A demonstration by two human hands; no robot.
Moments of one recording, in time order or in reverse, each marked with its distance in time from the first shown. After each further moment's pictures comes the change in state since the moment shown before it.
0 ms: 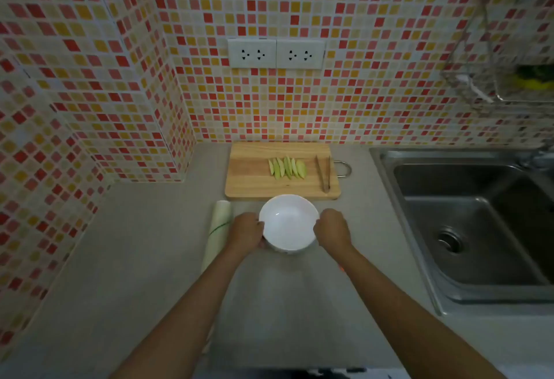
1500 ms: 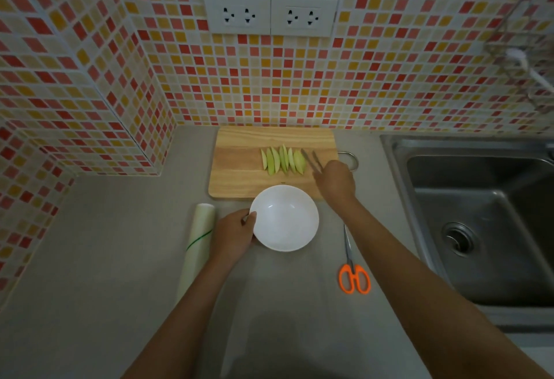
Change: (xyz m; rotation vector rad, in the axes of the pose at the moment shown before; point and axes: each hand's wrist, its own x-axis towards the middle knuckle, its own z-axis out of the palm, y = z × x) left_hand 0.040 -0.013 0.019 -0.159 0.046 -0.058; right_hand 0.139 -0.023 -0.014 -0.046 0.062 -0.005
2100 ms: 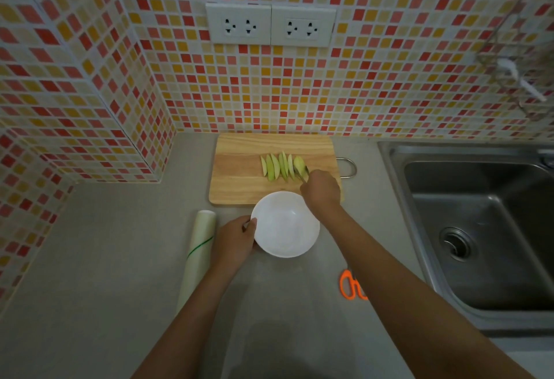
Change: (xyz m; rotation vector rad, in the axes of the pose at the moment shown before) left_hand -0.001 0.000 -0.001 -0.023 -0.013 -0.026; right_hand -0.022 -0.027 0.006 -0.079 -0.057 -0.051
